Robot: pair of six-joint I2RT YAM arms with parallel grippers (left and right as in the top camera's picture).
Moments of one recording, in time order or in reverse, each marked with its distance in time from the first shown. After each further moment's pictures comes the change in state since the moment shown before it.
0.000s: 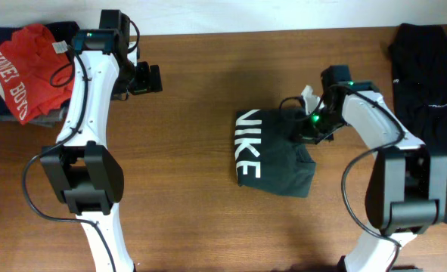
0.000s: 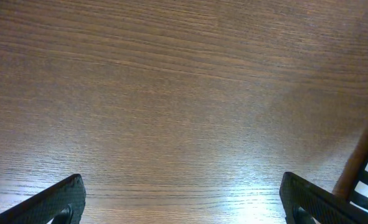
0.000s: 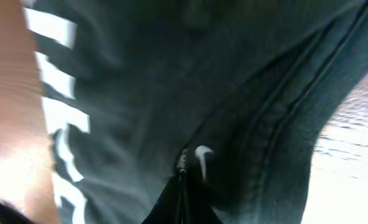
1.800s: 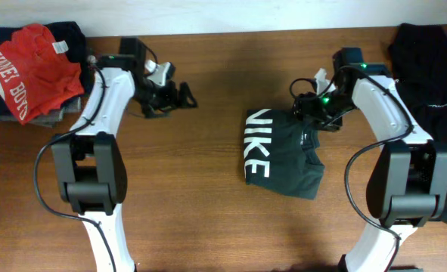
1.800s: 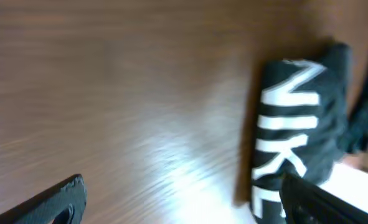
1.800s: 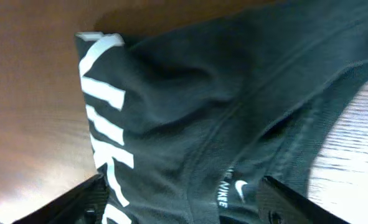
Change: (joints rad) left arm -0.043 0.000 -0.348 0.288 0.574 0.118; right arm -0.058 0.054 0.201 -0.100 0.011 0.093
